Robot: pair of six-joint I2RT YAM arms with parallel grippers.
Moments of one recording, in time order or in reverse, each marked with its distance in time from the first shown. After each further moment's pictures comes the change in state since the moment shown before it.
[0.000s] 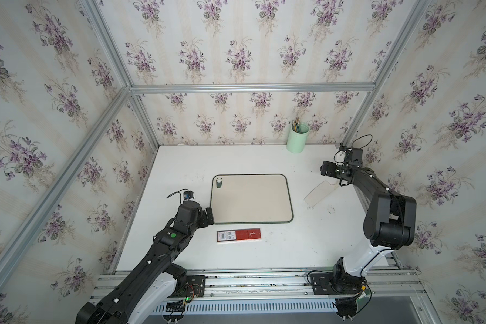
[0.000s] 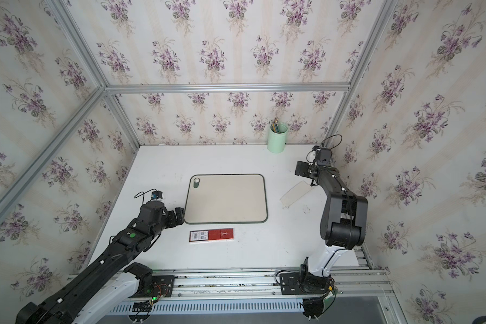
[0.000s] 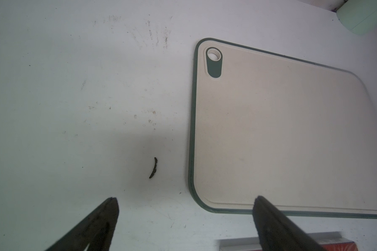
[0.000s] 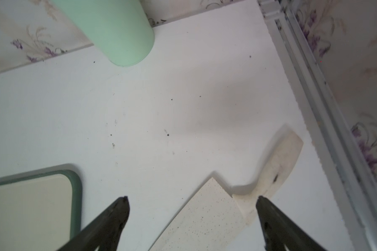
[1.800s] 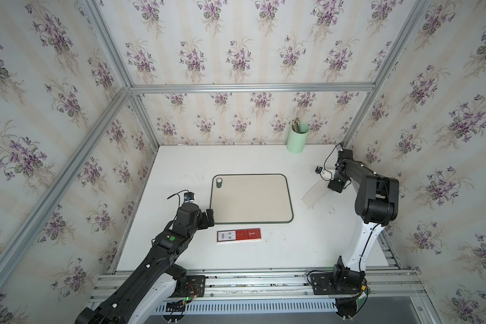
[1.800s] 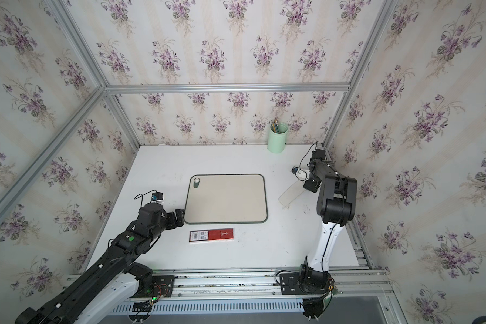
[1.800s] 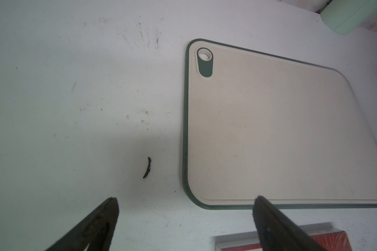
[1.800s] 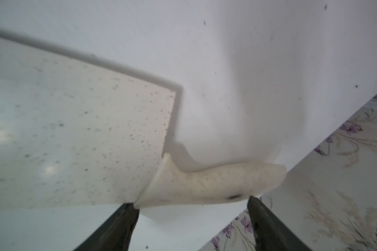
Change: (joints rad) left arm -0.003 -0.024 -0.026 0.022 0.034 0.019; right arm -0.018 0.323 0.208 -0.301 0.199 -1.183
